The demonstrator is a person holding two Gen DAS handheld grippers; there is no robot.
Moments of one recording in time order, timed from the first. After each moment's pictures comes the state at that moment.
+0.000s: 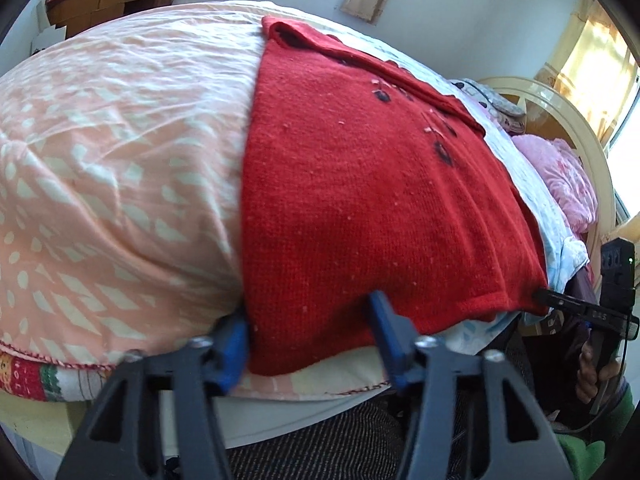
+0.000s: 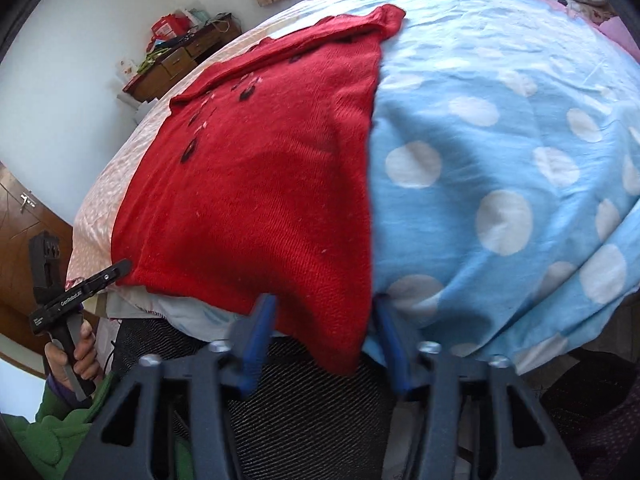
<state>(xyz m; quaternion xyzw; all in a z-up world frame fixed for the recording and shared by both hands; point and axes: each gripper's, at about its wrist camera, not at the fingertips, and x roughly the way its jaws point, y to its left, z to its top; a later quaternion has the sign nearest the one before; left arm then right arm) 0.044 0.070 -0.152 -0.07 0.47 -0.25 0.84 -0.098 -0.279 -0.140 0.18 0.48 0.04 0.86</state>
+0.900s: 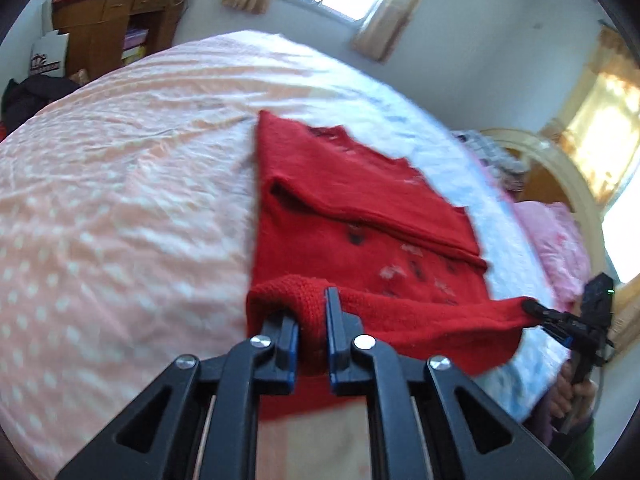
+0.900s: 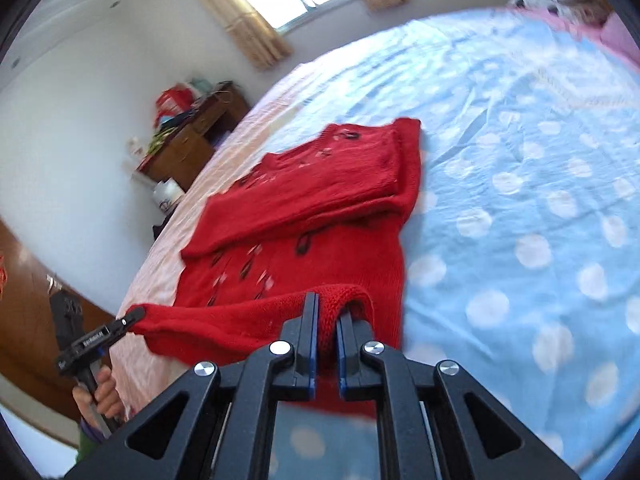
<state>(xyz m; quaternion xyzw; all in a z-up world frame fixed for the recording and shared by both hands) 0.197 0.060 -0.066 -0.12 0.44 -0.24 0.86 0.046 -0.350 -0.053 0.27 0.39 0.03 0.88</state>
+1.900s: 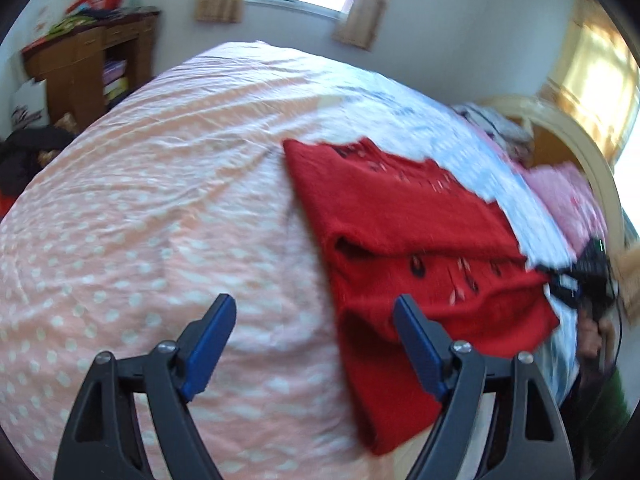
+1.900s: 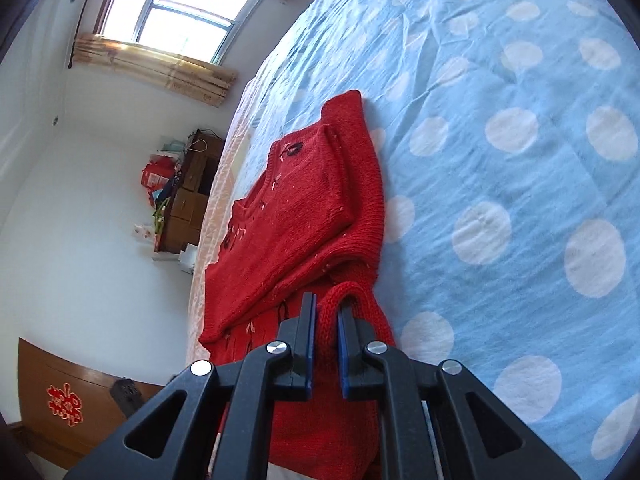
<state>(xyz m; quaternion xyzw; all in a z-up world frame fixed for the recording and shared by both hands) 0.241 0.091 -0.054 -0.02 0.42 -0.28 0.86 0.098 -0.410 -0.107 0.48 0.37 0.02 0.80</state>
